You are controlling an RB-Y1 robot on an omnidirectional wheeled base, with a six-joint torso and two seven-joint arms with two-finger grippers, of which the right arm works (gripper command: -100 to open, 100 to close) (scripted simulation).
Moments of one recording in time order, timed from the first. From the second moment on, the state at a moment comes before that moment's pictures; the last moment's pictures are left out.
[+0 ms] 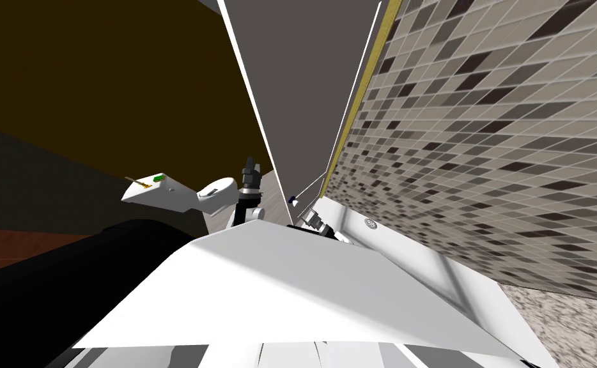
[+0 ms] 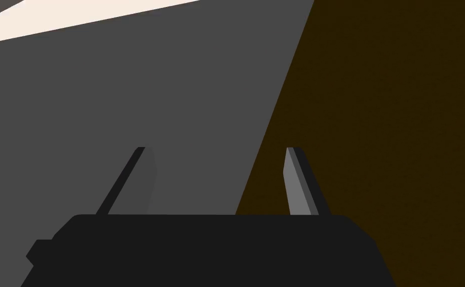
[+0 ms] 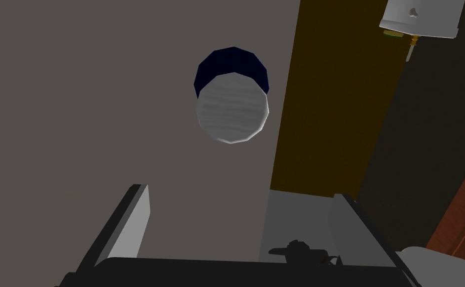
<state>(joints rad) -0.07 -0.36 0.85 -0.93 0.14 -0.91 1.19</state>
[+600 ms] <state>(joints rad) -0.08 -0.33 0.84 -0.91 0.14 -0.90 1.20</state>
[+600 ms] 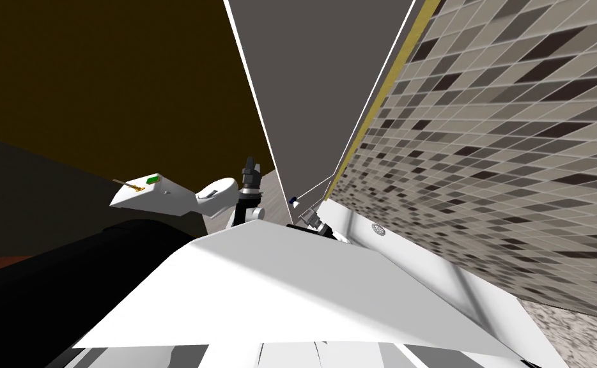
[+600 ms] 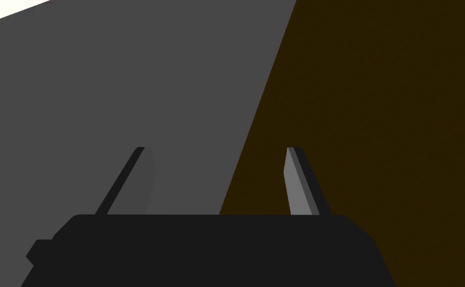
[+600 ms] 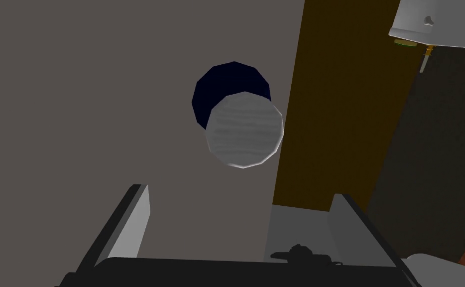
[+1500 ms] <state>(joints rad) -0.08 -0.32 0.79 -0.89 0.12 -0.89 1.21</state>
